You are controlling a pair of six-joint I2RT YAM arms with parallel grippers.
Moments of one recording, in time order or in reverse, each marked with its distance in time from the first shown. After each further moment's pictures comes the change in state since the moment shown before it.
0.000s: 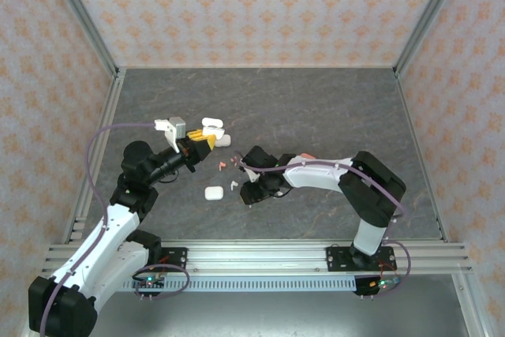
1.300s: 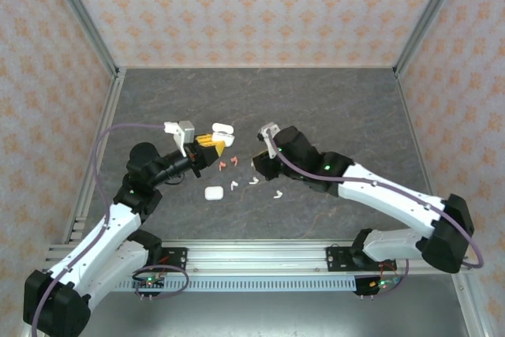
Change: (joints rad) left arm -0.104 0.020 0.000 0.032 0.018 0.007; right arm -0.005 -0.549 0.003 0.022 0.278 -0.121
